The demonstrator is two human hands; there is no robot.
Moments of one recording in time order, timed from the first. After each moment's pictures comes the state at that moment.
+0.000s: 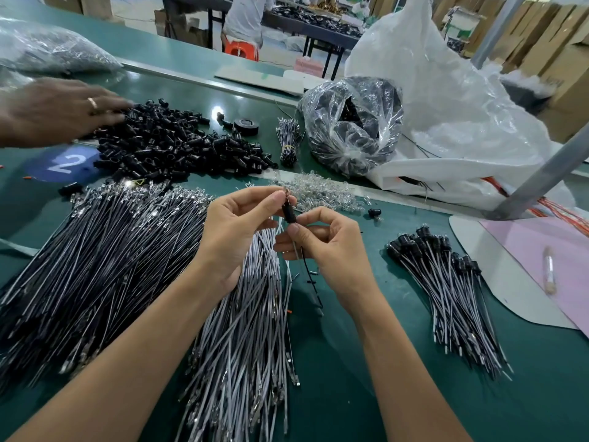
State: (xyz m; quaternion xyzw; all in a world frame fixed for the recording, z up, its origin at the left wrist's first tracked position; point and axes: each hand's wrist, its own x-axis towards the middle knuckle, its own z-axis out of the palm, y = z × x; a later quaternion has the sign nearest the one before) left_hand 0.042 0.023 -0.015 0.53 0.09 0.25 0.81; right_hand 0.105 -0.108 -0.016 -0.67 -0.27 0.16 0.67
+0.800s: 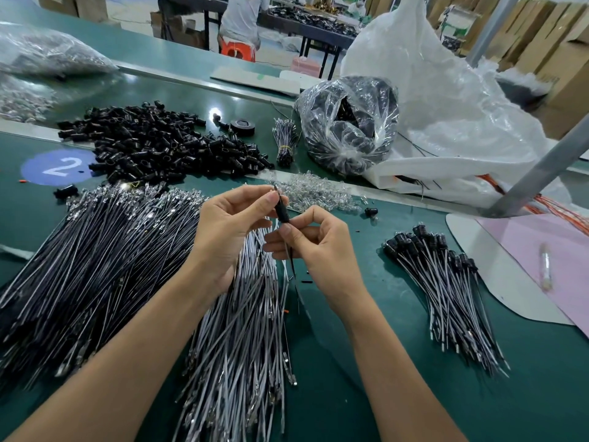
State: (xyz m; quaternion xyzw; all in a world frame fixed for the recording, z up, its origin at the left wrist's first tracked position) left_hand 0.041 0.026 -0.014 0.51 0.08 0.25 0.82; right_hand 0.093 -0.102 -0.012 -0.66 -0.26 0.17 0.68
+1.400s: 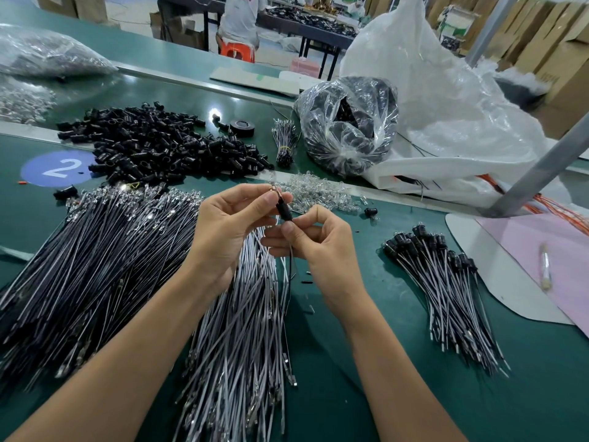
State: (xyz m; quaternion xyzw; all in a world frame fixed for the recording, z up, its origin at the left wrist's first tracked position) left_hand 0.042 0.030 -0.017 0.49 0.03 0.26 0.83; right_hand 0.092 -0.101 -0.011 -0.63 -0.25 0.17 0.71
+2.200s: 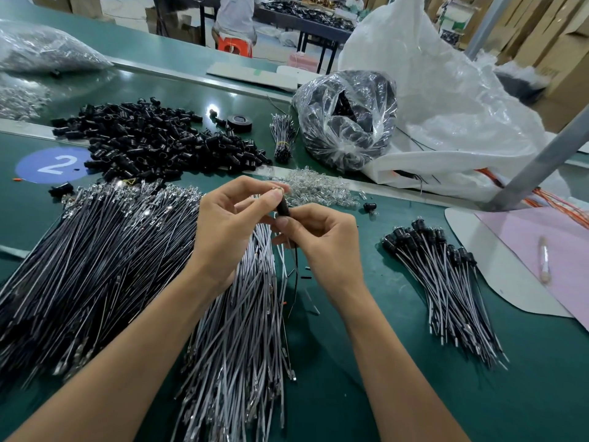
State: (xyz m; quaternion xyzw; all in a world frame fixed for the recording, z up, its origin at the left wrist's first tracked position) left_hand 0.041 0.021 -0.016 0.56 0.03 0.30 0.77; right_hand 0.097 -0.102 -0.016 -0.68 -0.29 0.07 0.67
